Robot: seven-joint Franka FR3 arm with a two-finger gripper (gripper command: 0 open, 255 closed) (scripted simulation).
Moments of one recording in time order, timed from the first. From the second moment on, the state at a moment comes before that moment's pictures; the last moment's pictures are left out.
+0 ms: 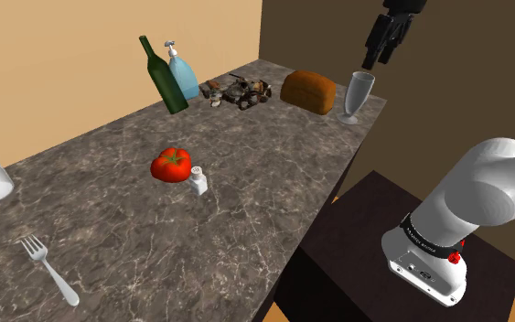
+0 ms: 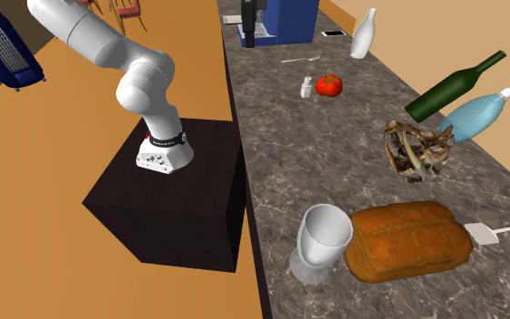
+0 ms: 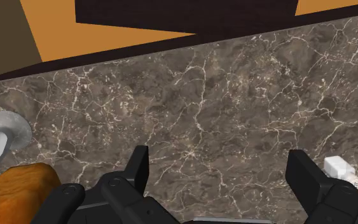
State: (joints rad) arm 0.02 -0.77 -0.02 -2.28 0.05 1.53 -0.08
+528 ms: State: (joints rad) arm -0.01 -0.65 -0.12 -2.27 -0.02 1.63 -0.19
